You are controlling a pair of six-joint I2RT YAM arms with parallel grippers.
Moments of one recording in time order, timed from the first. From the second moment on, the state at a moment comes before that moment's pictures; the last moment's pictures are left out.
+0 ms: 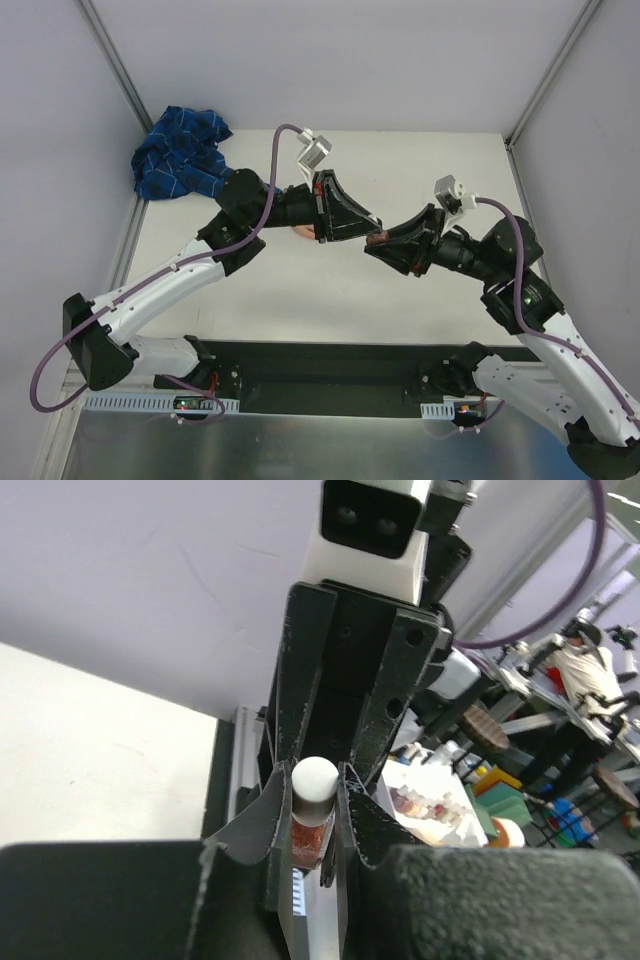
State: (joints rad) left arm -0.83 1.25 1.16 0.40 0.77 -0.79; right arm 0.66 0.73 0.95 -0.14 -0.62 0.36
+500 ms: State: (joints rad) left arm -0.99 1.38 1.54 -0.23 0.08 -0.67; right arm 1.20 0.90 1.15 -0.33 0.69 -0.05
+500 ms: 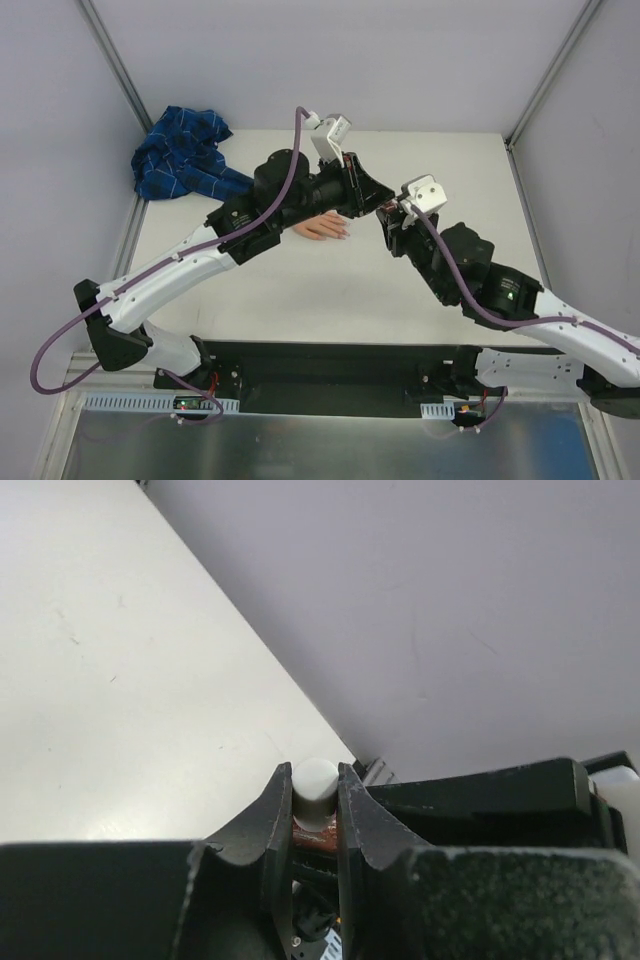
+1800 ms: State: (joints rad) left arm -0.78 1.37 1.18 0.64 0.83 -1.04; right arm 0.78 0.63 0.97 -0.27 -0.32 0.25
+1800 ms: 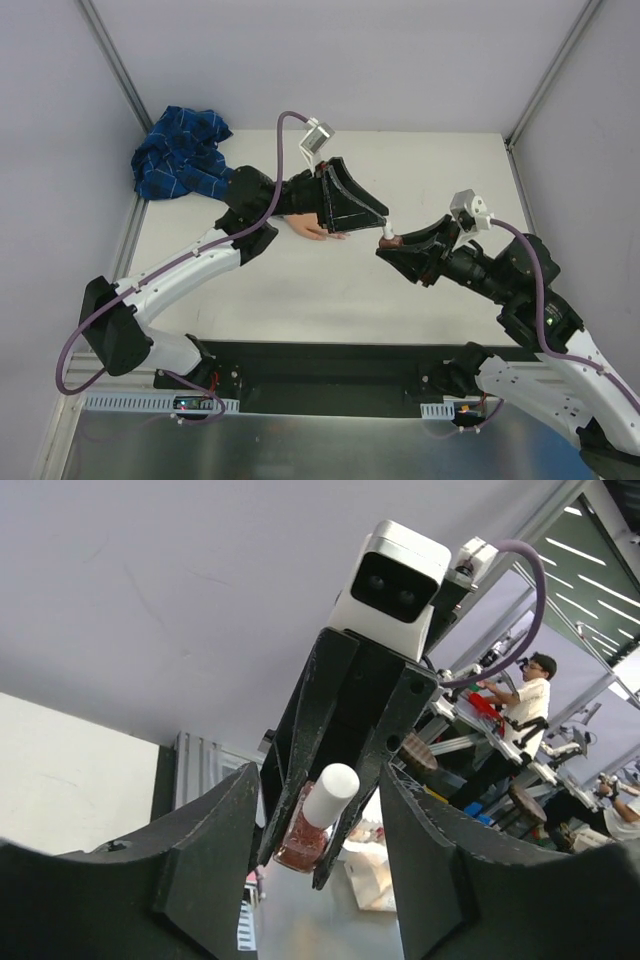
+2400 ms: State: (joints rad) left arm -0.80 1.41 1.24 0.64 0.86 -1.06; right arm 0.72 0.64 0.96 -0.21 -0.35 0.33
